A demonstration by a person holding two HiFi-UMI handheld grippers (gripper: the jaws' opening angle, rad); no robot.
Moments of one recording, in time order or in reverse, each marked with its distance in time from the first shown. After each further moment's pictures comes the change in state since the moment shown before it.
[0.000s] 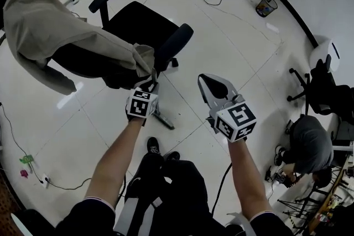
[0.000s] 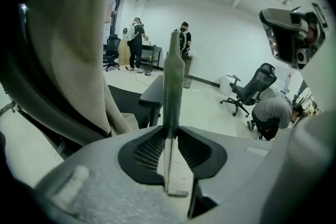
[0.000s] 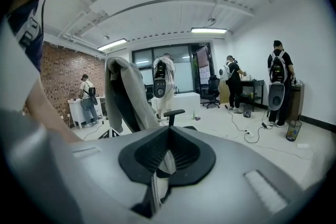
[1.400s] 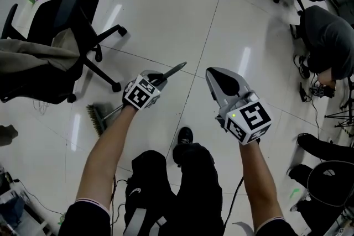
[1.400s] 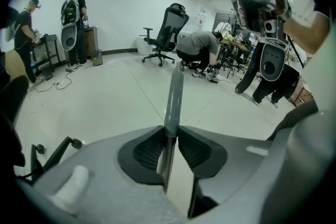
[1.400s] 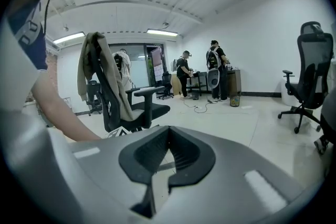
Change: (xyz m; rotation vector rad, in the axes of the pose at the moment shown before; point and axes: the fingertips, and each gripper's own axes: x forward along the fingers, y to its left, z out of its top) left arm 0.195 -0.221 -0.274 0.738 0.277 -0.671; right arm -0.174 -0.034 -0.342 0.212 -0.028 -0.499
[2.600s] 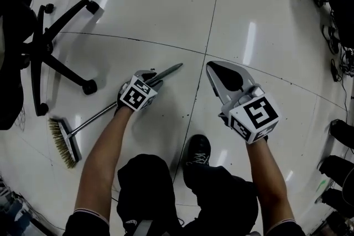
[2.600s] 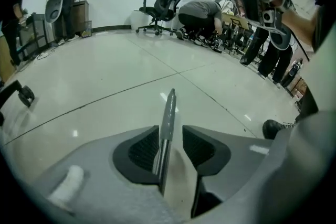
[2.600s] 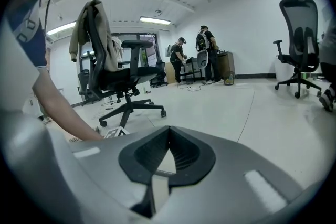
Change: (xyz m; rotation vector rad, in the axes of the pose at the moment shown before) left arm 0.231 0.032 -0.235 0.014 0.120 -0.071; right arm 0.103 -0.041 -0.295 0.030 0.058 -0.049
